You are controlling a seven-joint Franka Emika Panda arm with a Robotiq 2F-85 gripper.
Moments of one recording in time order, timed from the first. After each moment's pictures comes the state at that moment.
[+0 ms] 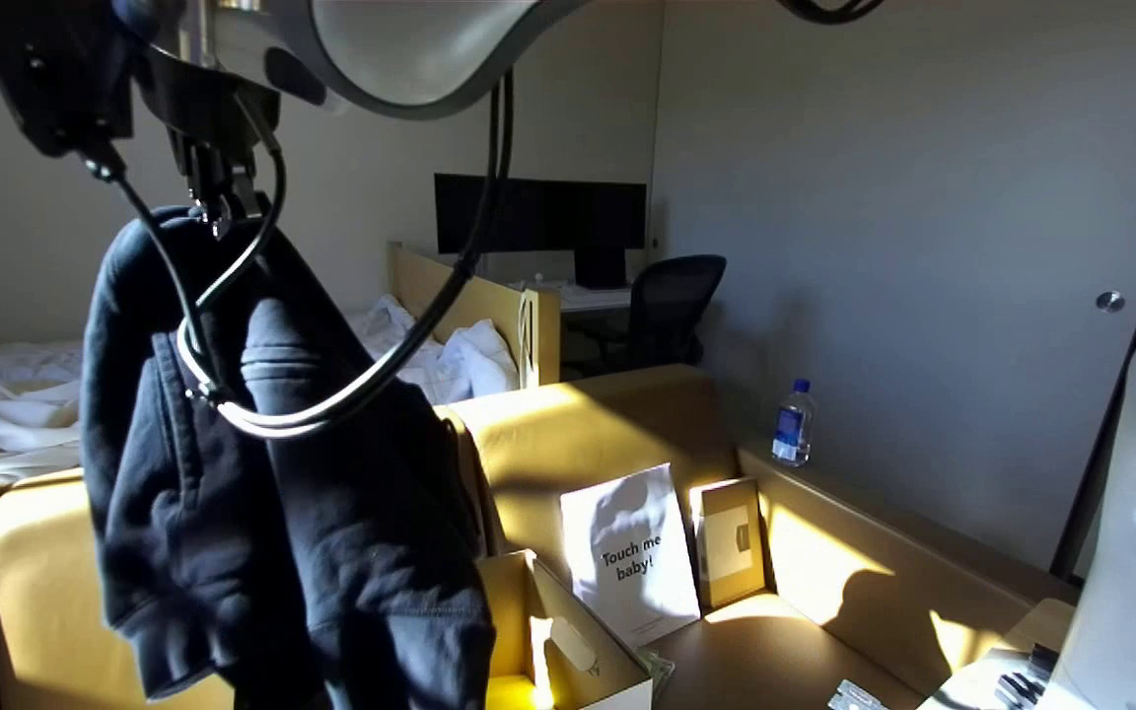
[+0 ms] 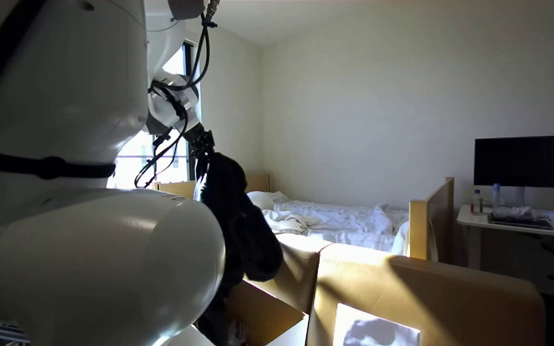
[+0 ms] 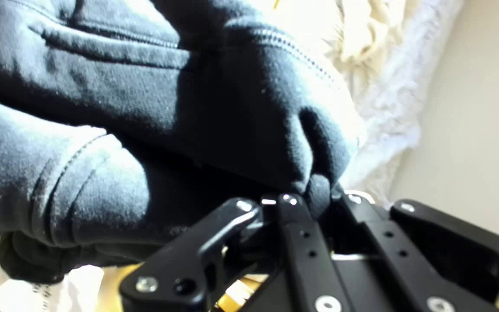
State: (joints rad) arm 0.39 0.04 0.47 -1.89 -0.81 2.41 2.62
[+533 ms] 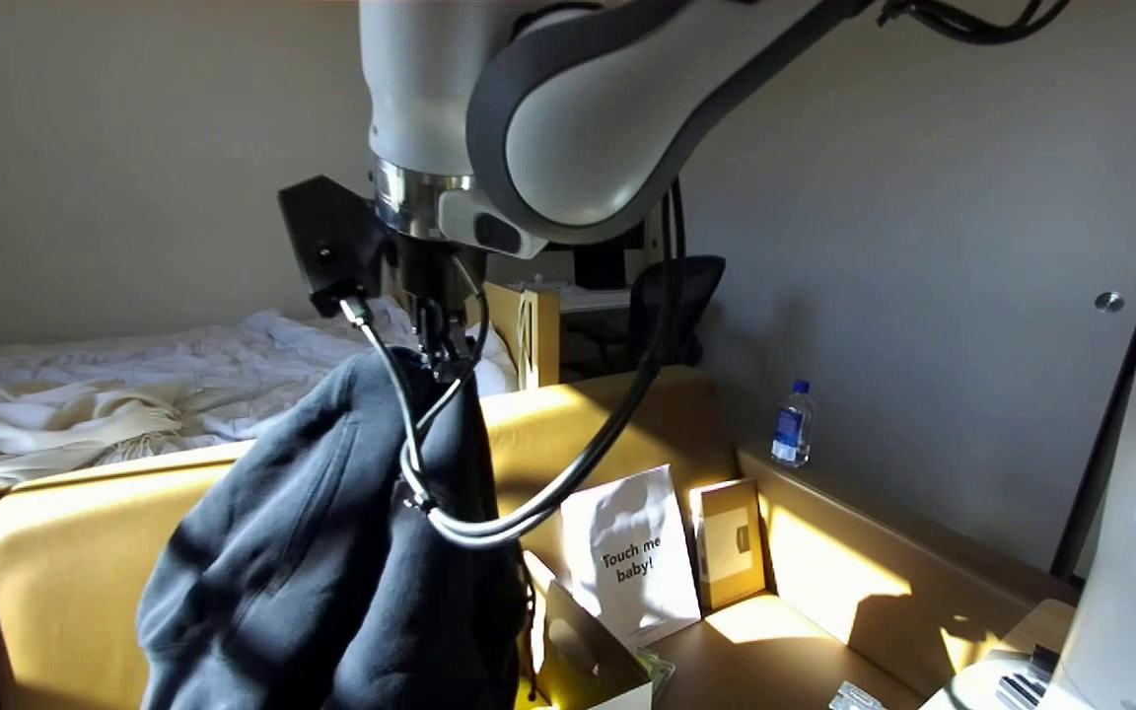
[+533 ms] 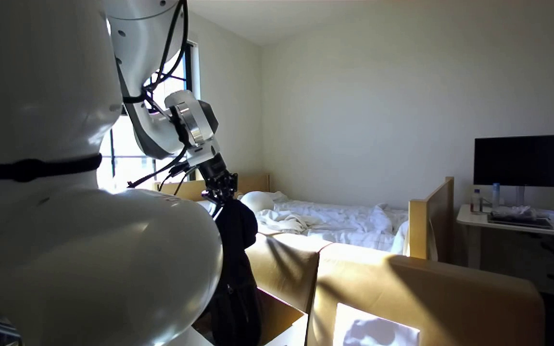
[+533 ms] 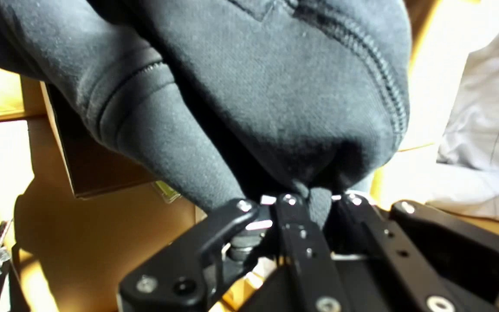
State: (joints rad) arm 0.32 -0.17 0.37 -2.34 -0.45 2.42 2.61
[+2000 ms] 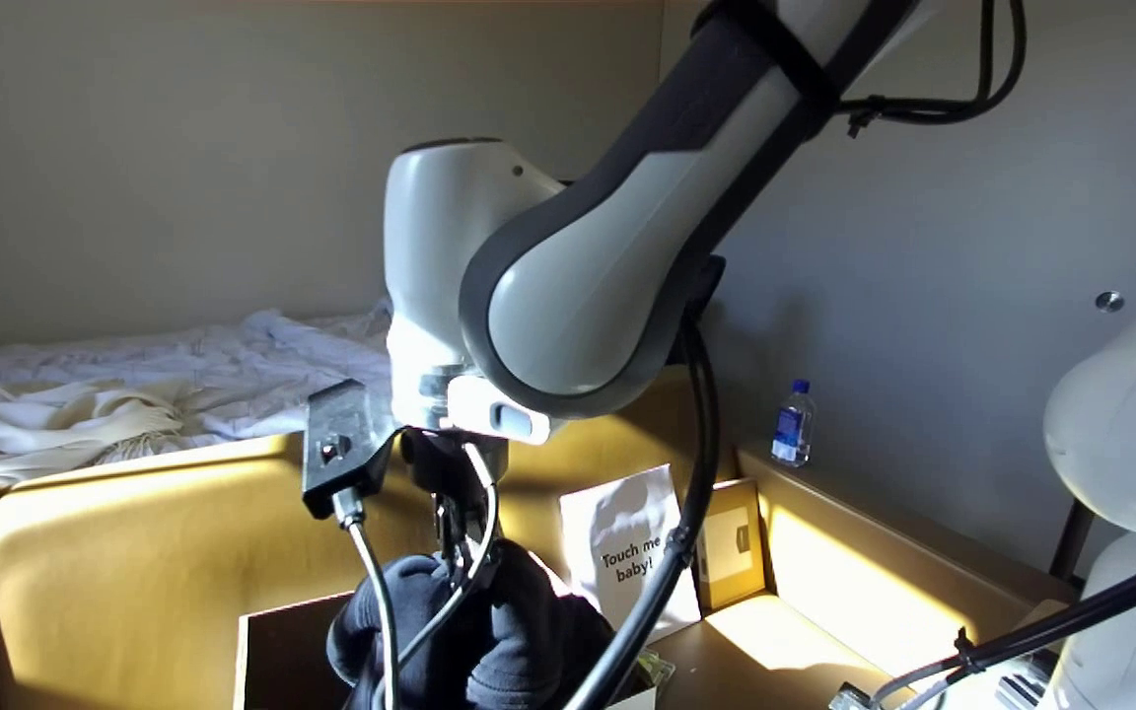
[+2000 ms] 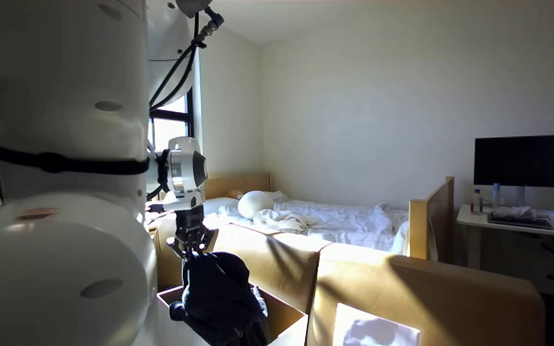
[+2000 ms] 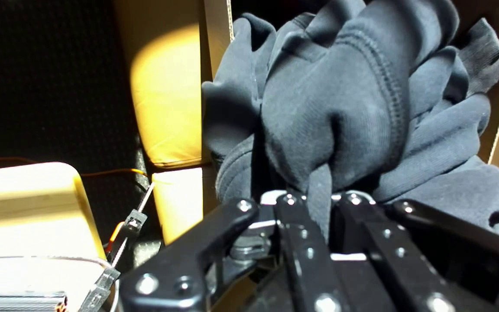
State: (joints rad) arm -0.39 0.04 1.18 -2.47 -0.14 2.54 2.61
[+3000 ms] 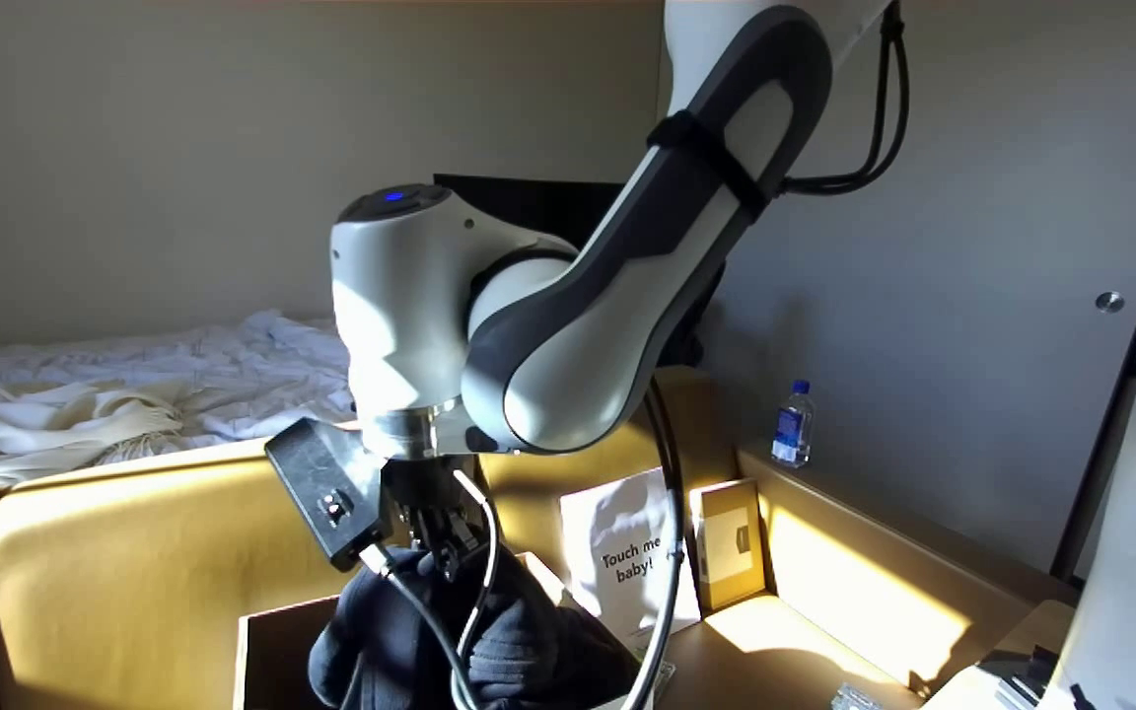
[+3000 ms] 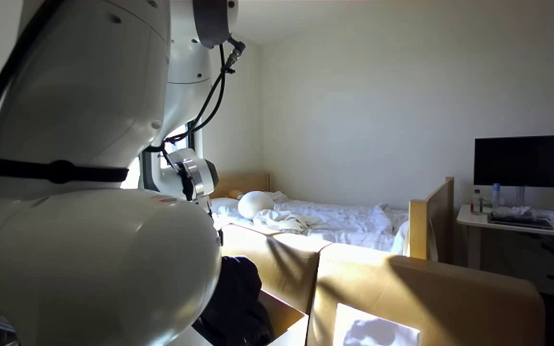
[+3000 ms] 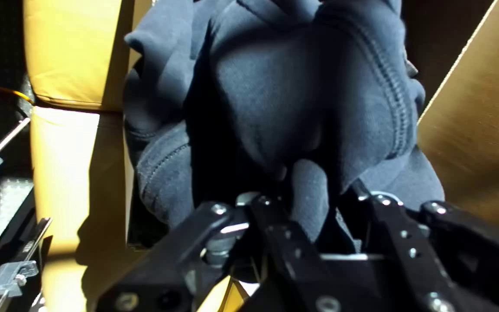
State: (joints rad) arm 0.29 0.19 0.46 -2.33 -0.58 2.53 2.60
